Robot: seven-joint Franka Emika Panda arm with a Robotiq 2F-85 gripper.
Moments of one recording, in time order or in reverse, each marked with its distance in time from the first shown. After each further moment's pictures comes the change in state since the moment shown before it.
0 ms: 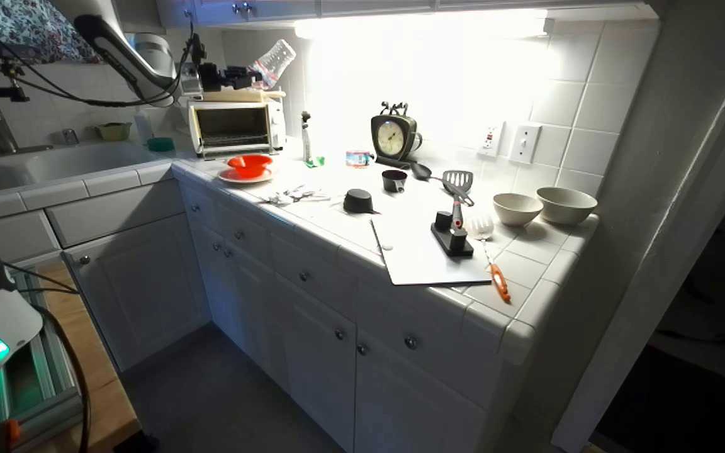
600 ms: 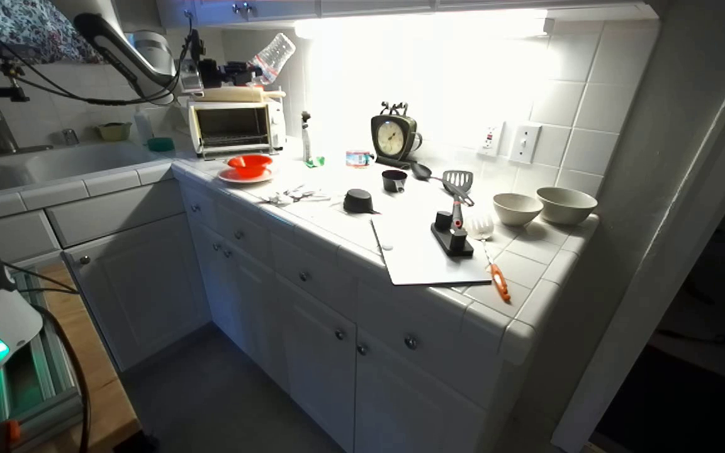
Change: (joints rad) arm 0.005 0.000 0.000 0.015 -0.004 -0.031 0.001
